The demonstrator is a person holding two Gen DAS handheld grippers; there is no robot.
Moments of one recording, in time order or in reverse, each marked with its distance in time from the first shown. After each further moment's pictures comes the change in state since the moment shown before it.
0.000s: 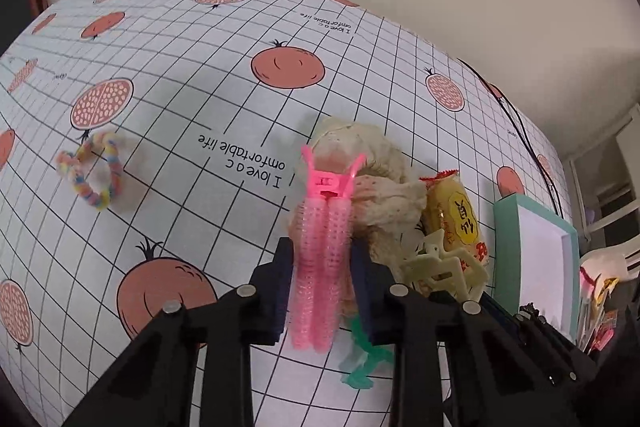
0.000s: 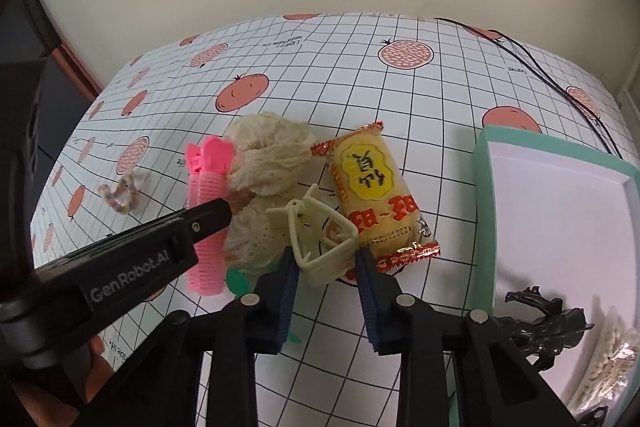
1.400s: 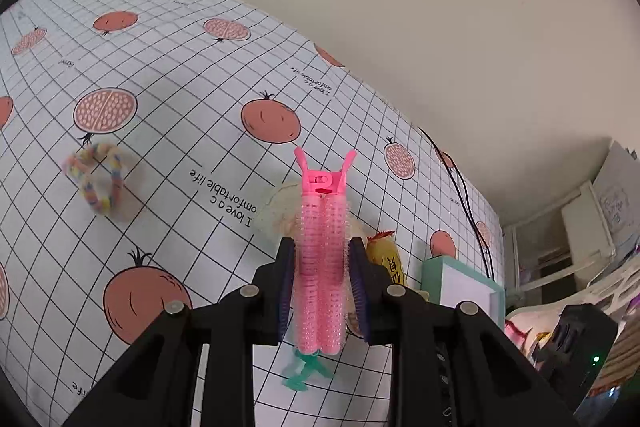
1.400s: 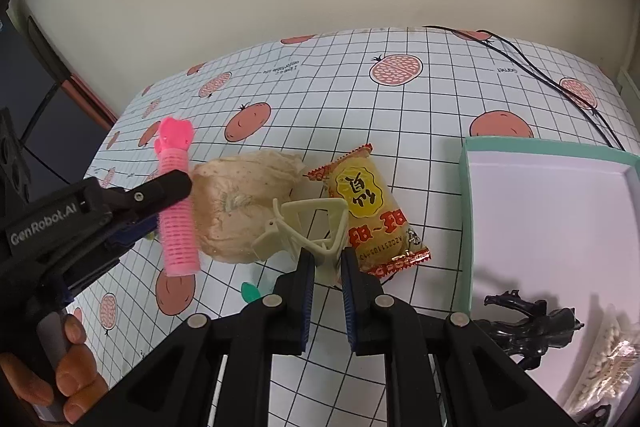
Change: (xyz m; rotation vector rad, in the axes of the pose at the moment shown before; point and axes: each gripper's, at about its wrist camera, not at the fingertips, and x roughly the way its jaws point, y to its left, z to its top) left arm -0.045 0.015 0.016 -0.178 -0.131 -0.188; right arm -0.022 -0.019 0.007 0.081 -0.037 0.084
